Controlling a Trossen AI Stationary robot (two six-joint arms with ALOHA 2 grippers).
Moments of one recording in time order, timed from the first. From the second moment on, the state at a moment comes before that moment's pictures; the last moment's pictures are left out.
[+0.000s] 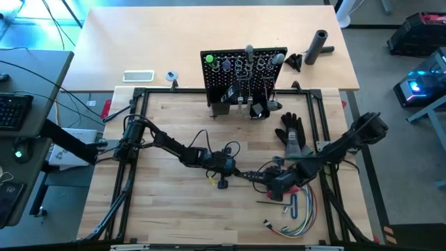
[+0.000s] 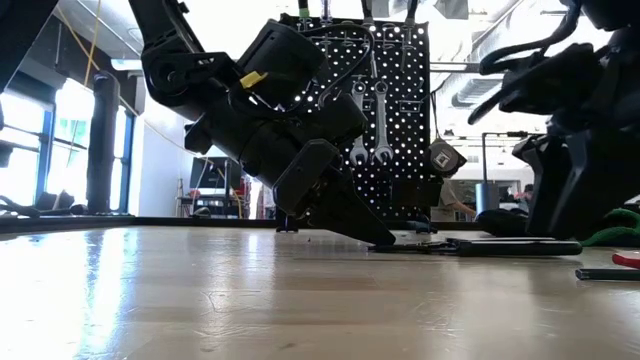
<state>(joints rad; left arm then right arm) -0.13 2.11 0.97 0.47 -0.03 -0.03 0.52 1.50 0.64 -0.27 0.31 0.58</state>
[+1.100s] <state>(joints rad) -0.13 2.08 0.97 0.47 -0.01 -0.02 0.50 1.60 0.72 -0.33 0.24 0.52</state>
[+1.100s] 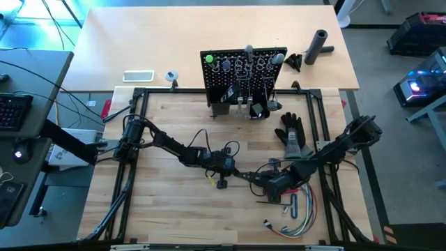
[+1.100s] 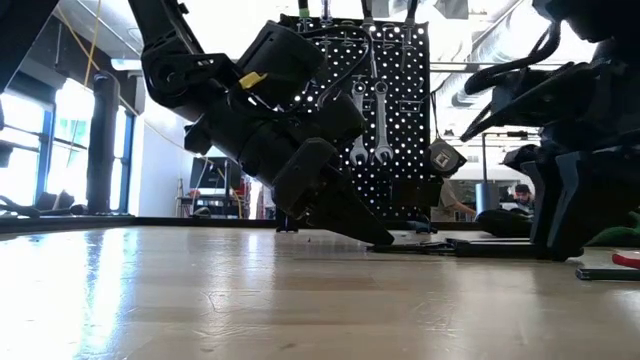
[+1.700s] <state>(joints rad) -0.06 1.97 0.97 0.46 0.28 -0.17 0.51 1.61 0.89 -0.53 0.30 0.37</state>
